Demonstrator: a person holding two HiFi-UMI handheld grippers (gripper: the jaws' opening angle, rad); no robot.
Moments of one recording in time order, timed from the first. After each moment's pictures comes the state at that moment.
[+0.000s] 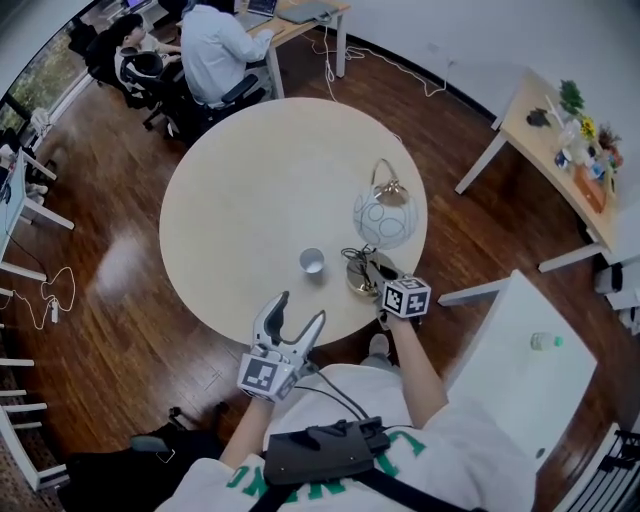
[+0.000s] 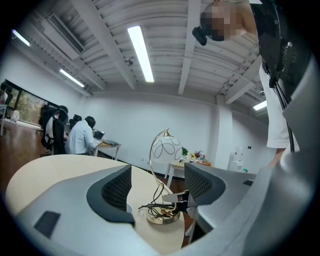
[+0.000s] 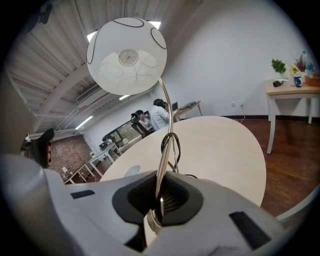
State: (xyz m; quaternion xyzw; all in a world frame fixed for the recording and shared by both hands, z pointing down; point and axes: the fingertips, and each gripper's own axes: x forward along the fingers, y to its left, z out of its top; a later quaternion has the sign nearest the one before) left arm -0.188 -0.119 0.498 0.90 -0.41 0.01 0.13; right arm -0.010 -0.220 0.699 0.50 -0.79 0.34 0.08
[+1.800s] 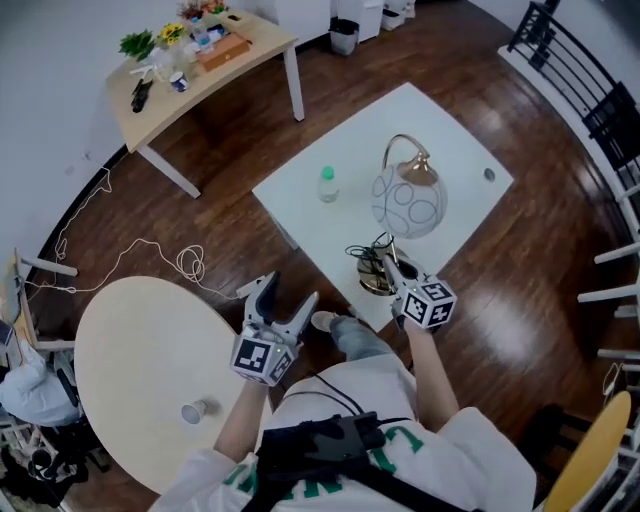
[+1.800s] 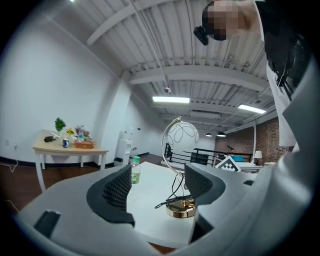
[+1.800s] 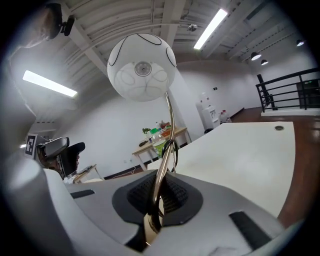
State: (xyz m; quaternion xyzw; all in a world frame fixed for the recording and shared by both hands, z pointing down) left arm 0.259 0.074 0.531 0.96 0.26 0.07 0.07; right arm 0.346 0.277 0.644 0.91 -0.30 0.24 -0.14
